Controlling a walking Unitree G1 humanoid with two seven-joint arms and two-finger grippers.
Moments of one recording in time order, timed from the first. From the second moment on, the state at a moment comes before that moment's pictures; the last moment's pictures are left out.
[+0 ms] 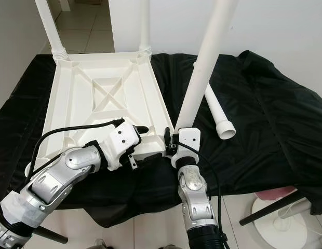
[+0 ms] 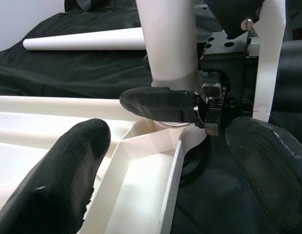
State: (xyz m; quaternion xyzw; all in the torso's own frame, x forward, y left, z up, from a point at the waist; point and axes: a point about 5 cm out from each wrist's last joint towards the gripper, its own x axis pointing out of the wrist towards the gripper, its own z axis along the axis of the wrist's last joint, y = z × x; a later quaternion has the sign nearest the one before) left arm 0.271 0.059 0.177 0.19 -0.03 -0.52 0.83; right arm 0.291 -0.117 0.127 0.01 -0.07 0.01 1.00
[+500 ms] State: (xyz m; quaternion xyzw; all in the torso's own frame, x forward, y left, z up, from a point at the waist) left arm 0.271 0.061 0.176 0.20 -0.03 -0.52 0.83; right arm 0.287 -0.128 0.130 0.02 -0.08 0.11 0.99
